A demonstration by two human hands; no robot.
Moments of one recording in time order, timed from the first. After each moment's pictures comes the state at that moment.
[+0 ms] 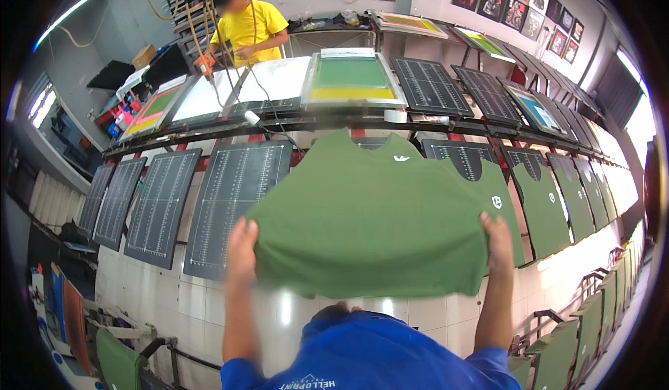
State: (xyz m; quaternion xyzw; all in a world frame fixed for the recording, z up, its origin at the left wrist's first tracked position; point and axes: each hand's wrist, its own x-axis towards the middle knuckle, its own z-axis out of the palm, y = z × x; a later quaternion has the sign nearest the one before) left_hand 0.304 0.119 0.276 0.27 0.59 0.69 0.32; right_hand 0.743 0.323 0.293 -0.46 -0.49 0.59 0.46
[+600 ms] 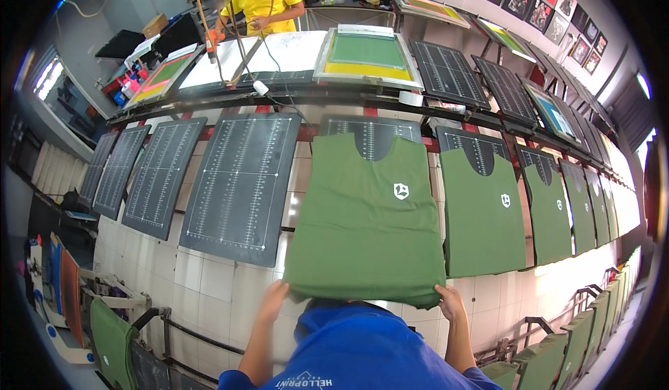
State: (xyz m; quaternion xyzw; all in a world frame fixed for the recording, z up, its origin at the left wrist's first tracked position) left_hand 0.350 -0.029 -0.004 0.17 0.66 0.53 0.50; right_hand 0.820 0.225 0.050 -0.56 -0.37 0.71 0.22
